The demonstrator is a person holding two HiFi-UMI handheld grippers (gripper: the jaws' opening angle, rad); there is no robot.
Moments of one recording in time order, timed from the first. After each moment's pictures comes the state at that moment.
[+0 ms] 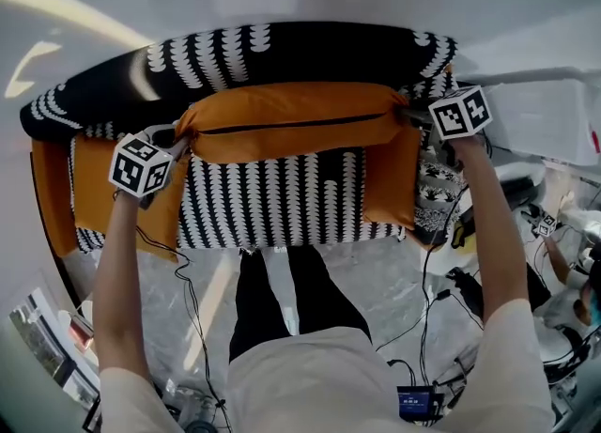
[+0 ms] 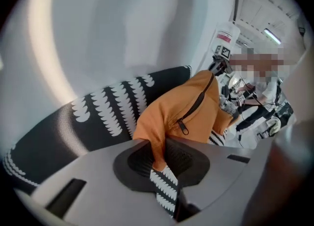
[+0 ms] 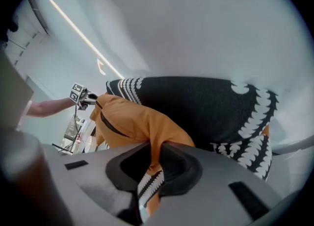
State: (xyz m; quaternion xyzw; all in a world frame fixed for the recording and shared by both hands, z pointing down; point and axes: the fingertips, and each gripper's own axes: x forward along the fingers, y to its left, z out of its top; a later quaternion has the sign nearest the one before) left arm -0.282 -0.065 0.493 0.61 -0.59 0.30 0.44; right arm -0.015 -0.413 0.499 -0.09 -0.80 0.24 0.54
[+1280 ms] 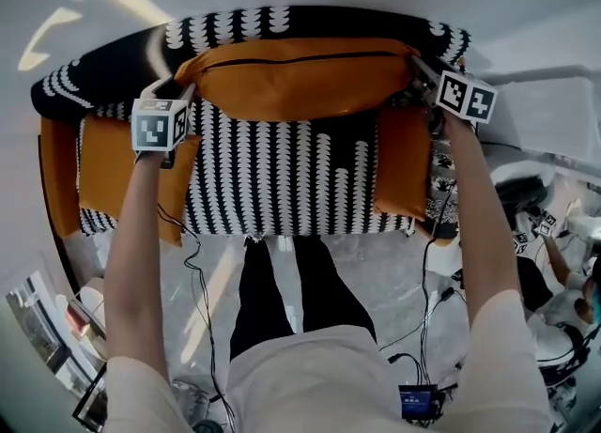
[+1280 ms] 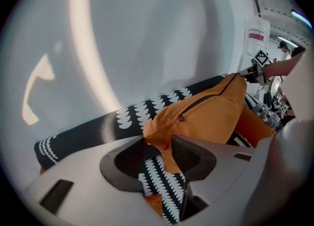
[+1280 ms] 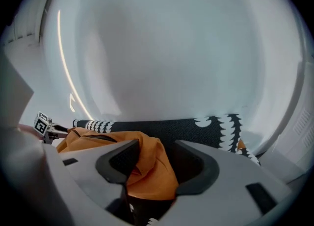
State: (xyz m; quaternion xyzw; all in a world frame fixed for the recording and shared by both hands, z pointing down) left arm -0.358 -0.060 0.468 0.46 -0.76 0.28 0.36; right arm -0.069 -0.475 0.469 0.17 -0.91 0.22 0.32
